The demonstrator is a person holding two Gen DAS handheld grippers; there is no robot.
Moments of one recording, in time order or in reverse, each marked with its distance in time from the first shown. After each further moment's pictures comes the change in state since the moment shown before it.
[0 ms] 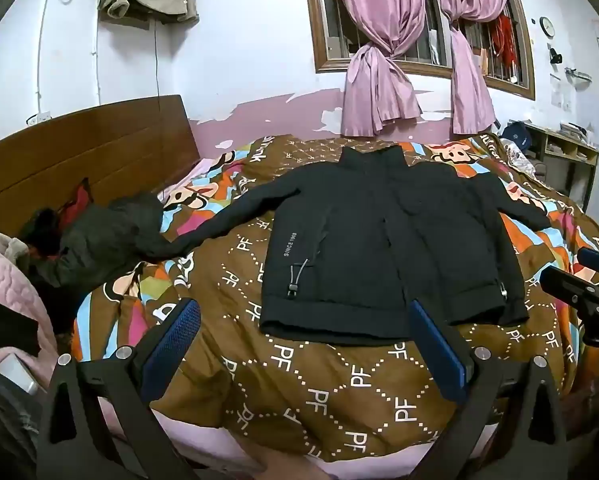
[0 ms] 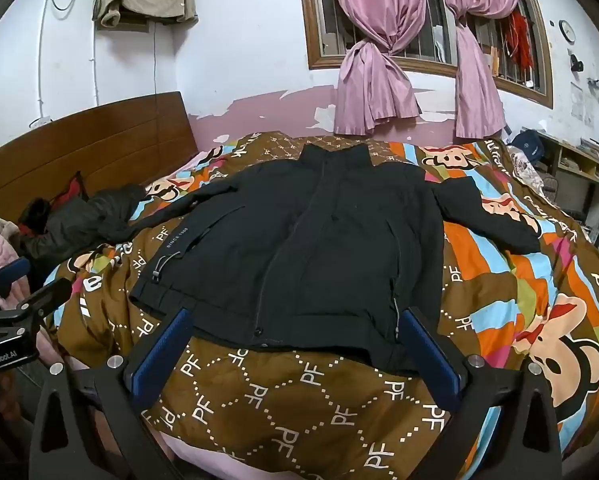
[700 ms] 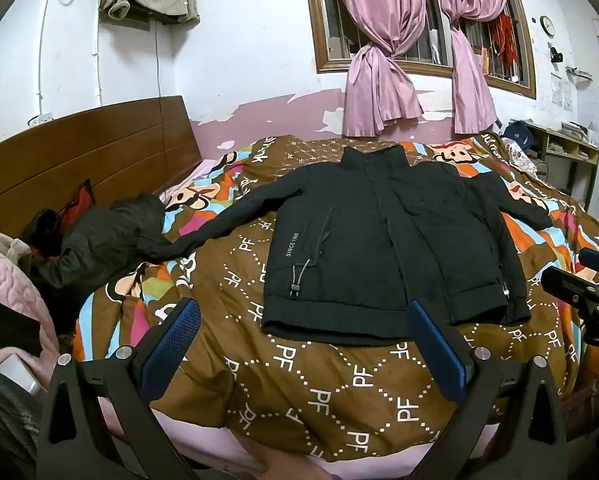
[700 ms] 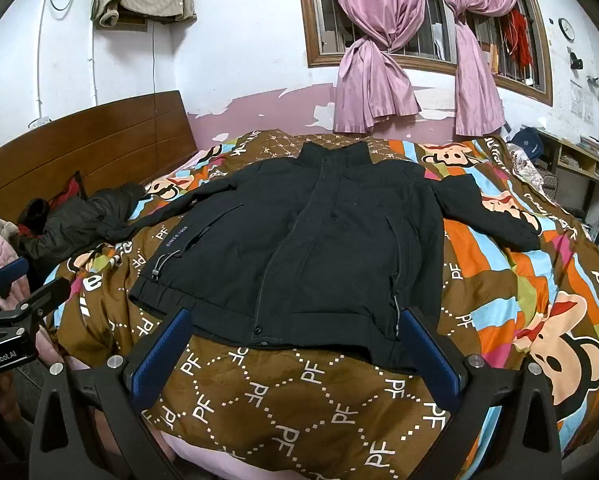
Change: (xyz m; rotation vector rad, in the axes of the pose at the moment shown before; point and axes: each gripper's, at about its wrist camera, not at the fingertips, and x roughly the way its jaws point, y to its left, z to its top) left arm 0.000 0.000 0.000 0.005 -0.004 0.002; right arm 0.002 -0.002 0.000 0.005 0.006 0.000
